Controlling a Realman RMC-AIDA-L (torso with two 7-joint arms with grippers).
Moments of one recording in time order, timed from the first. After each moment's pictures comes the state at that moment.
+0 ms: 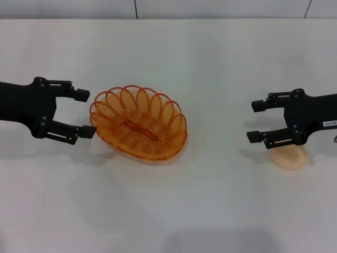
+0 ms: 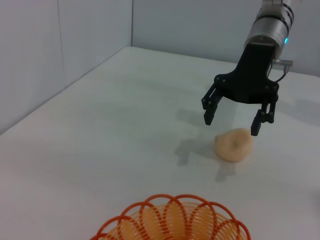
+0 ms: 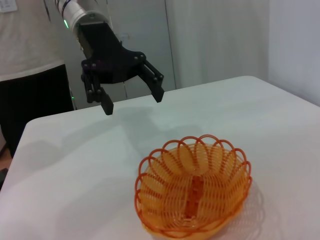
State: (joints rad) left arm -0.59 -1.87 0.75 0.73 2.12 1.78 -1.37; right arm 0.59 1.92 -1.07 -0.65 -1.81 -1.51 1.34
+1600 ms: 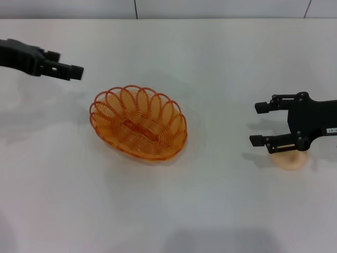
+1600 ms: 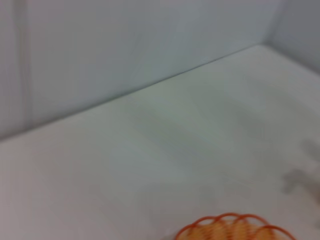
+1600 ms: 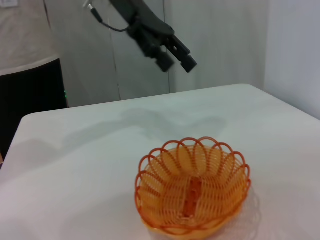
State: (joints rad) left arm -0.60 -1.95 0.74 1.15 2.24 1.71 -2.09; right arm 0.51 1.96 -1.07 -0.76 -1.81 -1.51 1.31
